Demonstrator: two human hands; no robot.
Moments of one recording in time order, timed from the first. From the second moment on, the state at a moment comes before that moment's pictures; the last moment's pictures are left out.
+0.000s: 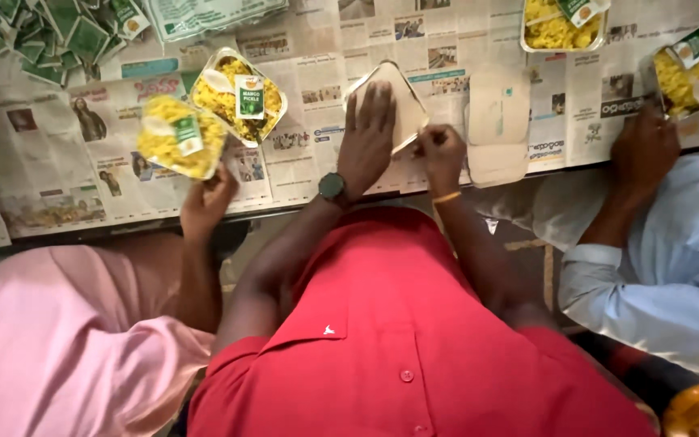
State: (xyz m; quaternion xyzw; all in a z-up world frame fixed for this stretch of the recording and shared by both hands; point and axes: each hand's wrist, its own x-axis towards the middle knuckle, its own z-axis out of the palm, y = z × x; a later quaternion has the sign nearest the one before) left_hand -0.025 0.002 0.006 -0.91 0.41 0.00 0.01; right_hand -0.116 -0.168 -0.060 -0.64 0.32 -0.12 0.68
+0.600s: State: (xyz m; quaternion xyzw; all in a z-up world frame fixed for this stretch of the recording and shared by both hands) left_hand -0.028 0.003 -0.019 -0.90 0.37 -0.02 -0.22; right_hand -0.095 -0.190 -0.019 -0.54 0.35 -0.01 0.77
